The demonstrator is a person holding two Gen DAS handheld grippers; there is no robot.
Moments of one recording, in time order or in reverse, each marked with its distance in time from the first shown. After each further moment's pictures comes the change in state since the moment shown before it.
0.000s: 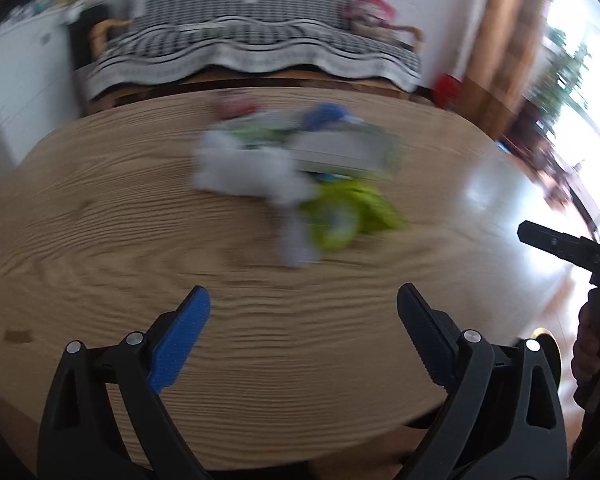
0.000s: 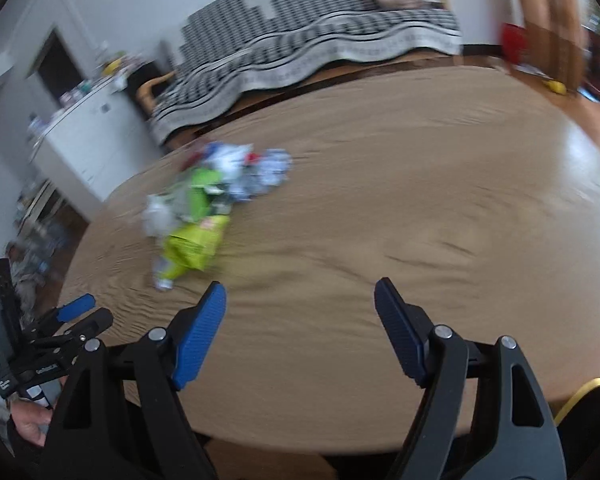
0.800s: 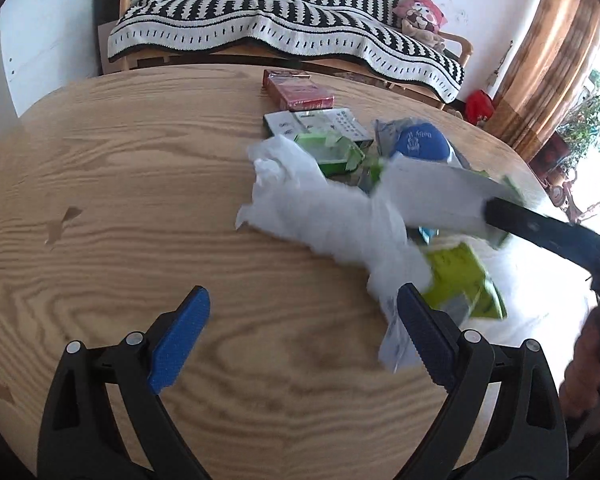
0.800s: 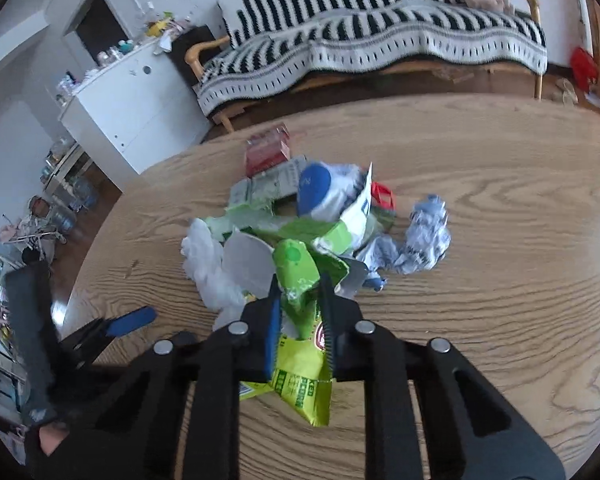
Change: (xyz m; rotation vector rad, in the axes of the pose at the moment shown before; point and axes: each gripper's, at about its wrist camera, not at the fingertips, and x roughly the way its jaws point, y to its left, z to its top) left arm 0.084 0.051 0.053 -0.132 0.059 -0.006; right arm 0.120 0.100 0.083 -0.136 0.057 0.107
